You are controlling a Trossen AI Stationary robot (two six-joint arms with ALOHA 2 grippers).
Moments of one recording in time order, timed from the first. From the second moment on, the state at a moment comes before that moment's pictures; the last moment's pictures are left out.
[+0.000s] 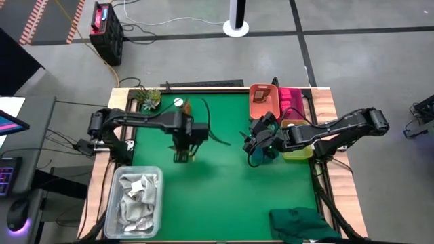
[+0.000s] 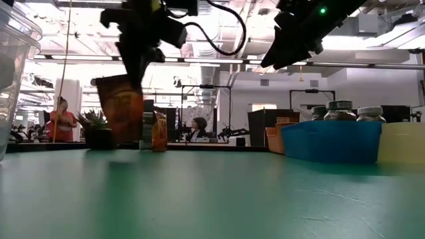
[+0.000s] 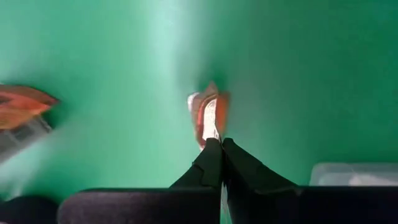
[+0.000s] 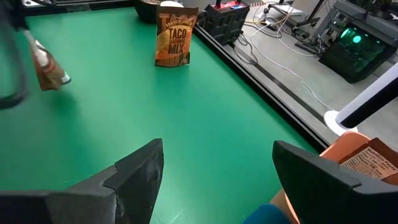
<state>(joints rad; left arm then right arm) 0.04 1.70 1.51 -1.35 -0.07 0.05 0.14 1.28 0.88 -0.28 0.77 0.29</state>
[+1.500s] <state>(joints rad) 0.20 2.11 2.01 -1.39 0.00 0.28 0.22 1.04 0.88 -0.52 0.89 0.24</state>
